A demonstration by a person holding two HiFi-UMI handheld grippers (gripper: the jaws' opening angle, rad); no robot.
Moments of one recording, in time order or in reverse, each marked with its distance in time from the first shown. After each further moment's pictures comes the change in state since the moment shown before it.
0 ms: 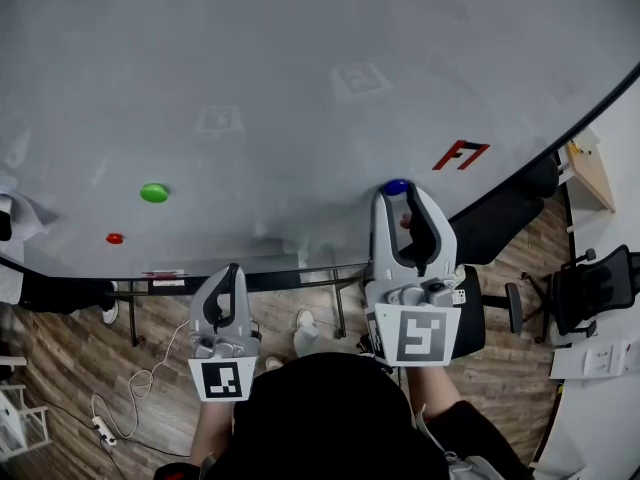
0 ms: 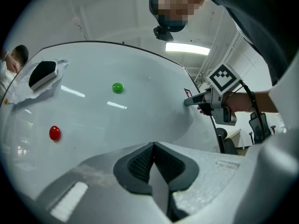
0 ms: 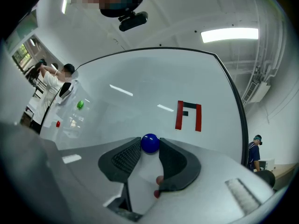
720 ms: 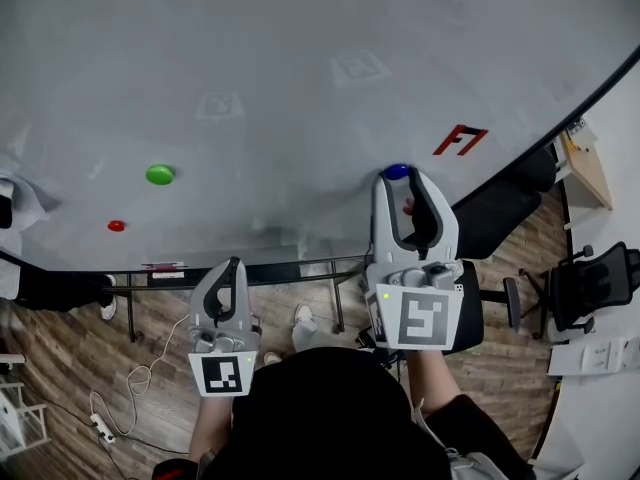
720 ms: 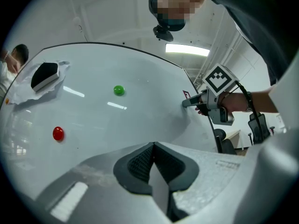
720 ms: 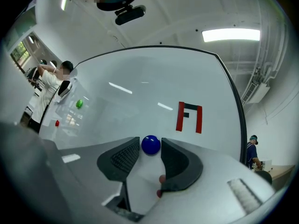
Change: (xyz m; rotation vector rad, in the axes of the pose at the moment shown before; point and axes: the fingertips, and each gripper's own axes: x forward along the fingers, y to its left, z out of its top) left arm -0.010 -0.002 0.003 -0.012 -0.008 -0.003; right arm 0.000 0.001 0.001 -0.012 0.040 -0.015
